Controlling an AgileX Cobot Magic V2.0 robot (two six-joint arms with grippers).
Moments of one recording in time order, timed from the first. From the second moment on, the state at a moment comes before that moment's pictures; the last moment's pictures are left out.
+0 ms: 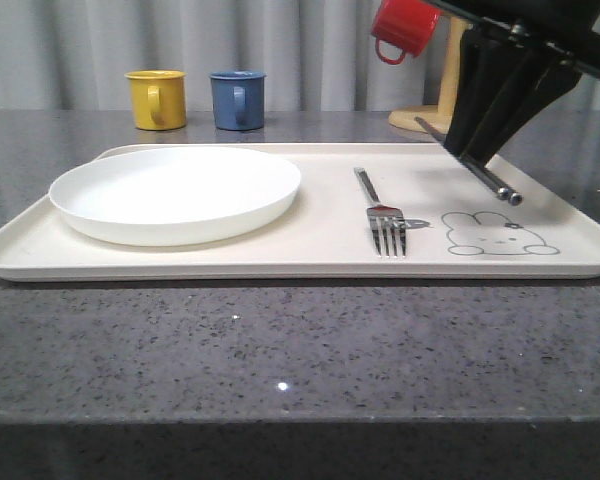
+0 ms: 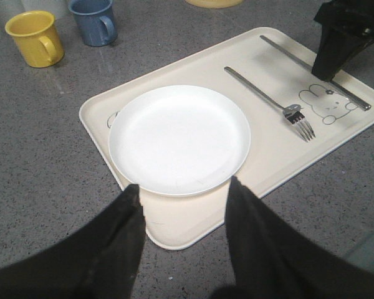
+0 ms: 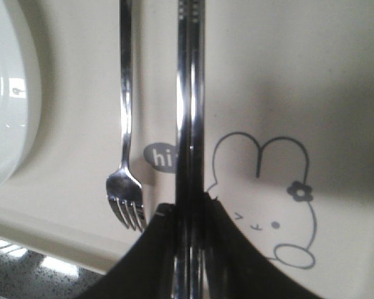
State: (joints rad) left arm -0.64 0.65 -0.93 0.10 0.84 -0.03; right arm 0.23 1.72 -1.46 0.39 1.20 0.18
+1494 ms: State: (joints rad) left arm -0.64 0.65 -0.93 0.10 0.84 -0.03; right arm 0.05 1.64 -1.45 0.08 1.22 0.06
